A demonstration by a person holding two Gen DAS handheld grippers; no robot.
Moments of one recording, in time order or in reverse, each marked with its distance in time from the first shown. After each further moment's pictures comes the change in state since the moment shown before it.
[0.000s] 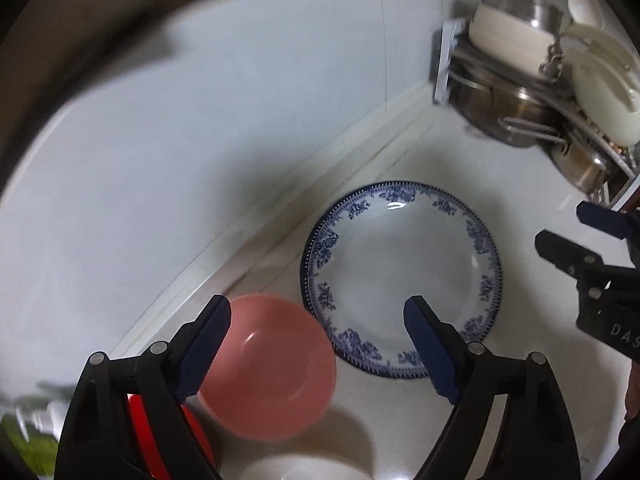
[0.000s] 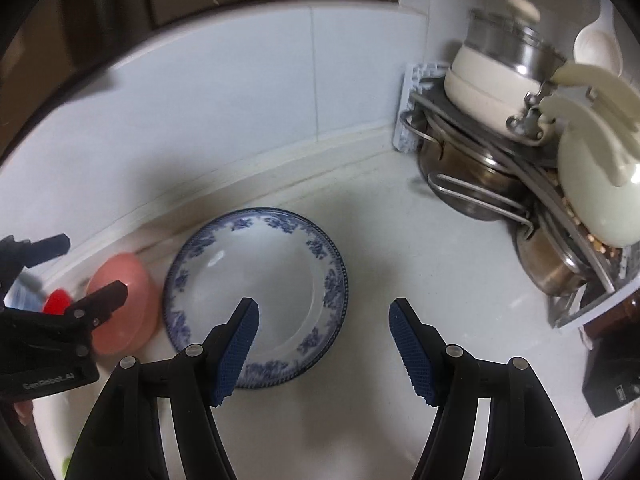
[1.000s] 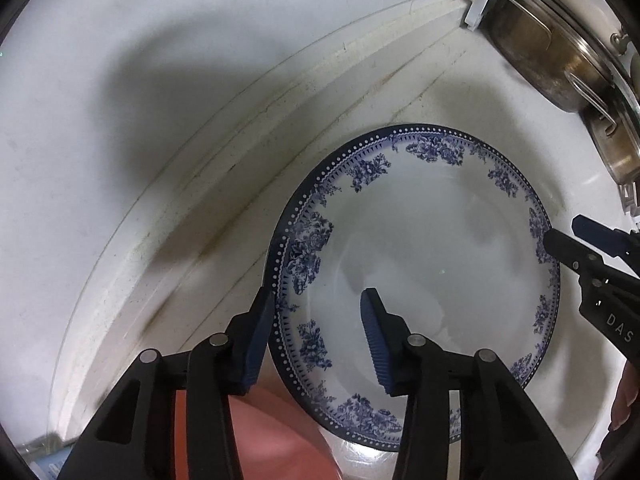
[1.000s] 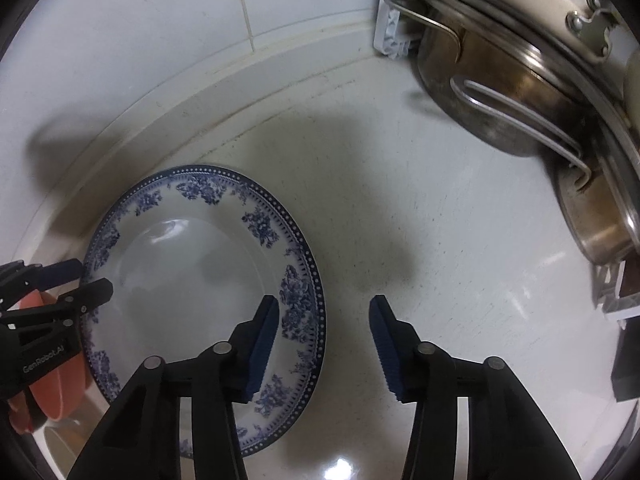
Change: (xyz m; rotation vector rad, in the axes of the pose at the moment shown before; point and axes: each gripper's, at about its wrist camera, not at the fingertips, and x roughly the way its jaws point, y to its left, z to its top) left arm 0.134 0.000 0.034 -0.008 0.283 -0.131; right arm 0.127 -0.022 0.014 0.115 0.267 -0.057
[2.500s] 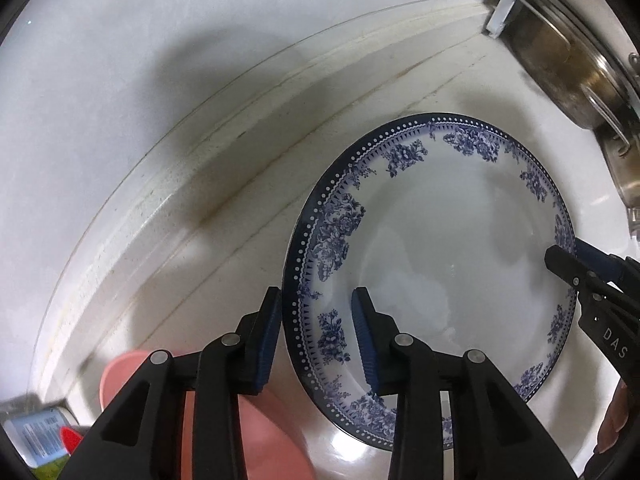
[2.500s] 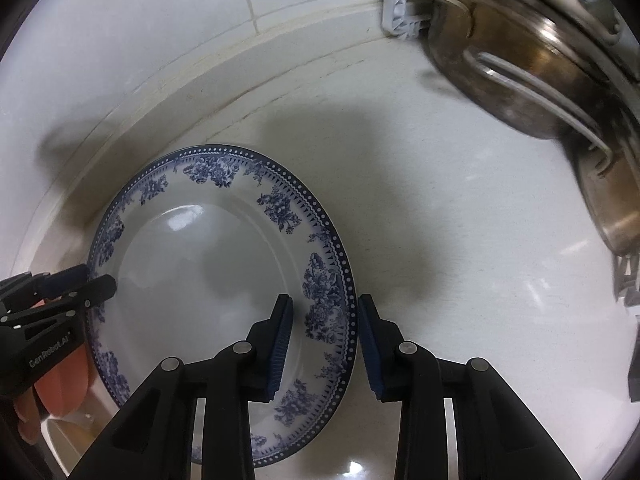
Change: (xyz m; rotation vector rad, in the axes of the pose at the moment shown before) left arm 0.001 0.024 -0.036 -0.116 0.002 0.030; right arm 0.014 0.006 -0.004 0.000 0.019 0.052
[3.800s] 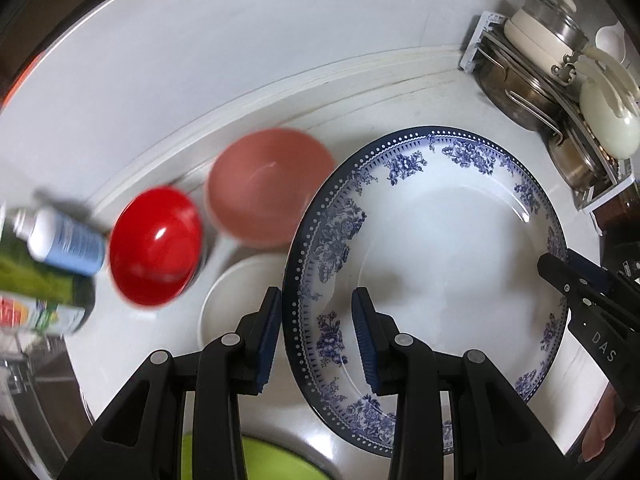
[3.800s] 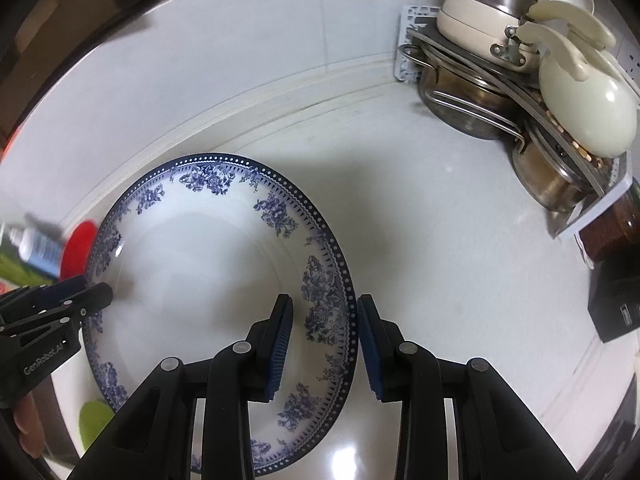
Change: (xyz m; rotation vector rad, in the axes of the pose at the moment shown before) left arm -0.151 0.024 -0.181 -0.219 -0.128 0.042; right arm -0.158 0.029 -0.141 -0.114 -0.120 0.034
